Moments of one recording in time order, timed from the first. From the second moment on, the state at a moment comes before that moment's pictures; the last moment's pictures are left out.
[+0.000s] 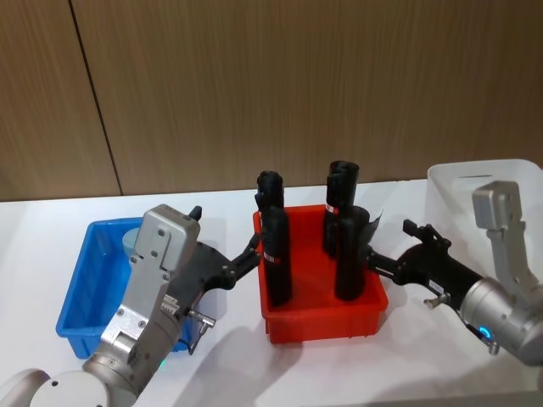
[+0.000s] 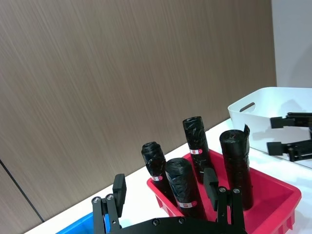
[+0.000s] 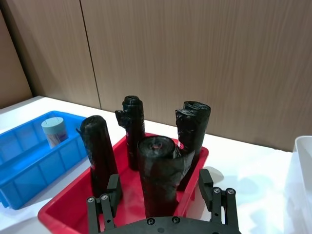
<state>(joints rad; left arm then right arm) -0.24 0.38 0.45 -1.63 -0.20 0.01 -0.01 0.30 0.27 -0.22 -1.32 0.28 0.05 0.40</state>
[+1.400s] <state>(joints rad) -0.24 0.38 0.45 -1.63 -0.20 0.01 -0.01 0.54 0.20 -0.23 -0.97 0.26 -0.03 0.54</state>
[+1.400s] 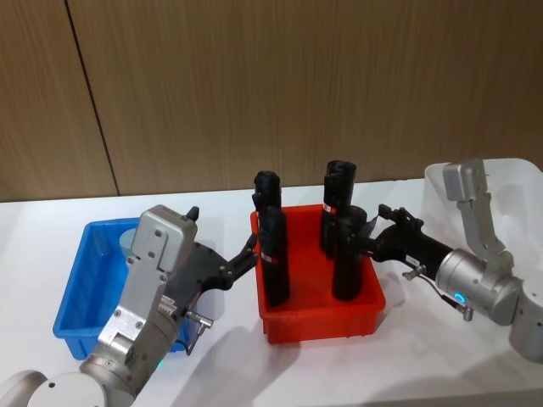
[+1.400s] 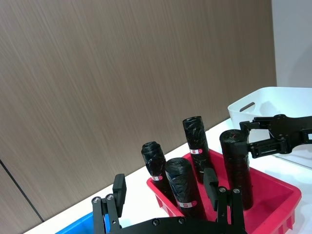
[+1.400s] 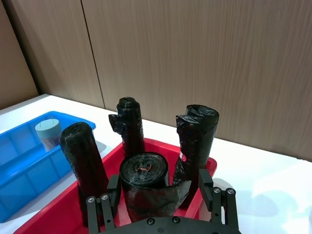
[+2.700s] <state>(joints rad) -0.24 0.38 0.45 -1.63 -0.20 0.01 -0.01 0.70 0.13 -0.27 -0.70 0.25 -0.12 0.62</state>
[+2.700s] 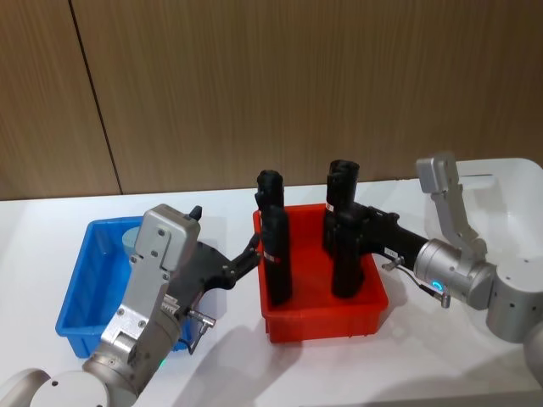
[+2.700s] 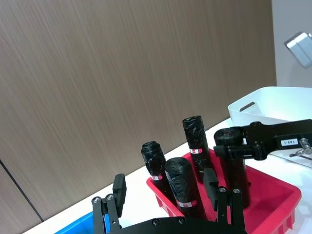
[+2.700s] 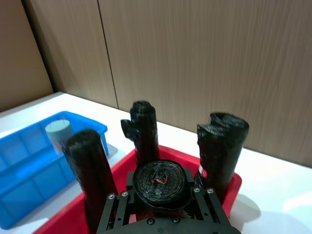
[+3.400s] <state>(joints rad) -0.24 0.38 0.45 -1.63 -0.20 0.01 -0.01 0.56 0.20 -0.24 -1.13 0.29 -0.02 0.52</state>
